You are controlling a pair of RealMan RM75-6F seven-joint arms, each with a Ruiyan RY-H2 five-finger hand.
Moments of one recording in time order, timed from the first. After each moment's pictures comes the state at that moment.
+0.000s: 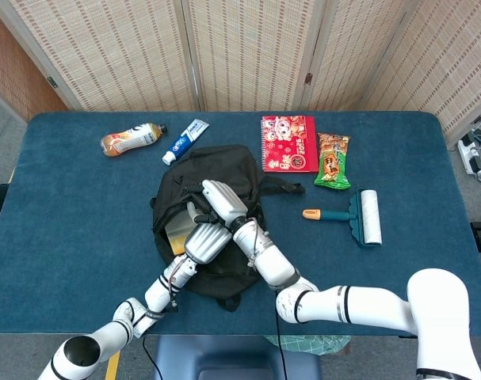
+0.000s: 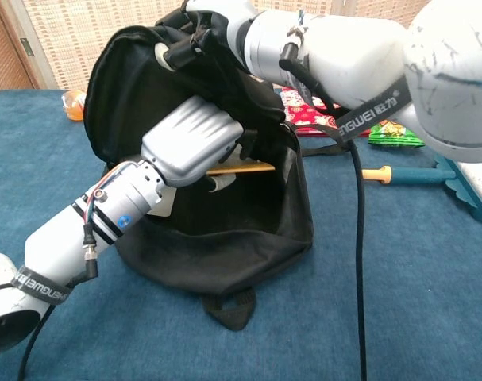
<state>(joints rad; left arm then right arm) -0.89 -2.18 -0.10 -0.47 1.64 1.40 0.22 1.12 -1.68 0.48 -1.53 -0.76 0.86 0.04</state>
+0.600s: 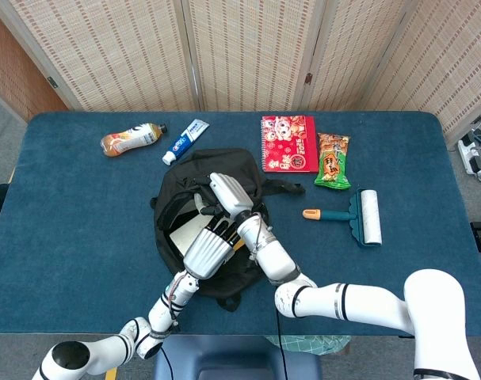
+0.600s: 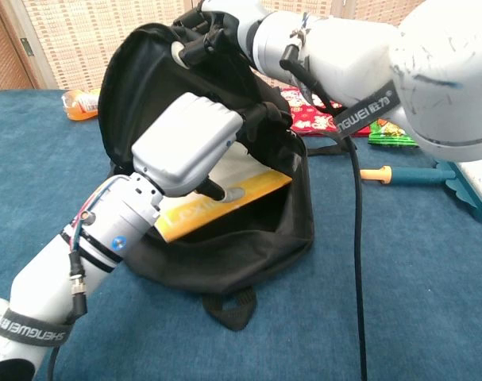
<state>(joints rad) -0.80 -2.13 -0.10 -0.77 1.63 1.51 0.28 1.12 -1.70 0.48 -1.48 -0.73 0.87 0.01</state>
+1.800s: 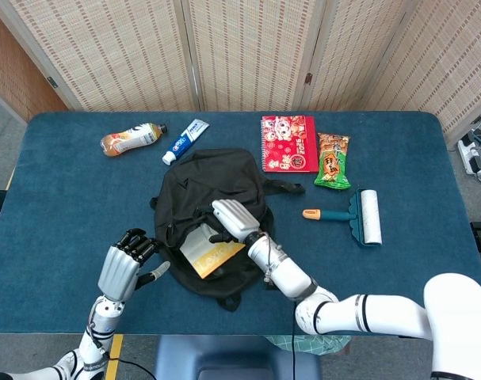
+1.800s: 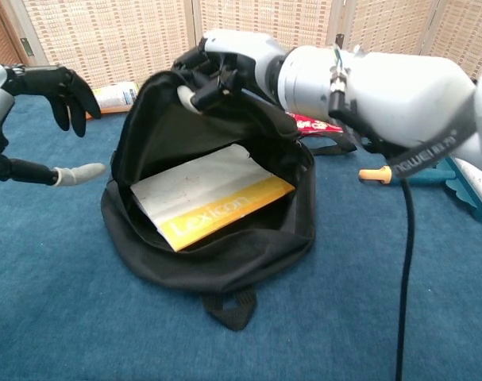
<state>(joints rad) -0.47 -1.82 -0.02 -1.04 1.72 1.82 0.01 1.03 -1.61 0.35 -1.62 -0.88 0.83 0.01</state>
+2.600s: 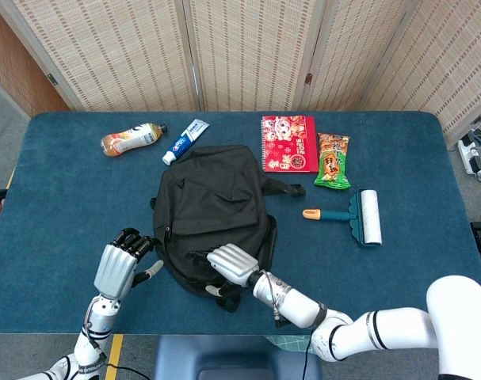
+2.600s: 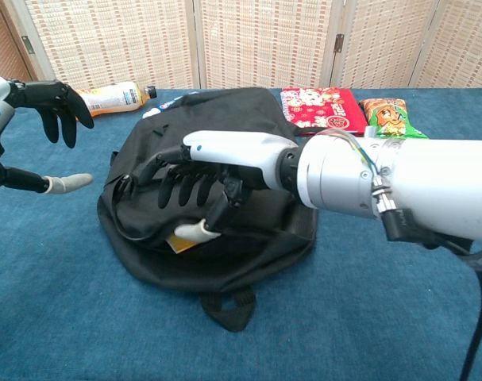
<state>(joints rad) -0.43 -1.77 -0.05 -1.13 1.71 1.73 0.10 1.00 -1.57 0.16 -1.74 -1.01 0.76 -0.13</state>
